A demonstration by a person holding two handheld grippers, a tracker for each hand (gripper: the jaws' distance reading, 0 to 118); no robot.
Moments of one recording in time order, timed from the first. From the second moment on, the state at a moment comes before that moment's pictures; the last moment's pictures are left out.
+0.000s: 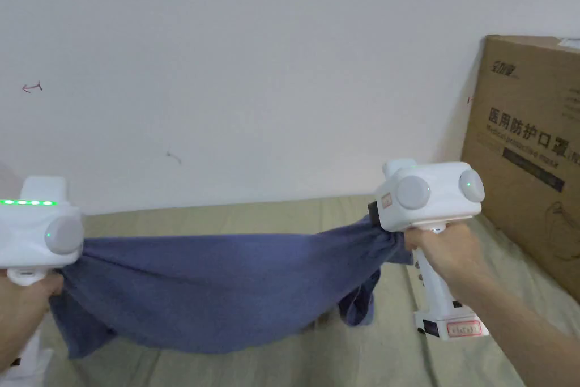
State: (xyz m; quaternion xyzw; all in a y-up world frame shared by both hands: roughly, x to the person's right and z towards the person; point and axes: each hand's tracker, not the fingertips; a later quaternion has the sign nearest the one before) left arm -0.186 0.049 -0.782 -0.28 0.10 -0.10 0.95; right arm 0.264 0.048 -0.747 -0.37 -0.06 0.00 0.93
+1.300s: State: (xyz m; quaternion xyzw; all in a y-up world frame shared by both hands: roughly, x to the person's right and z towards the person) left arm -0.286 -0.068 -0.344 -0.40 0.09 -0.03 0.91; right arm 0.220 -0.096 -0.299 -0.45 -0.05 -0.03 0.89
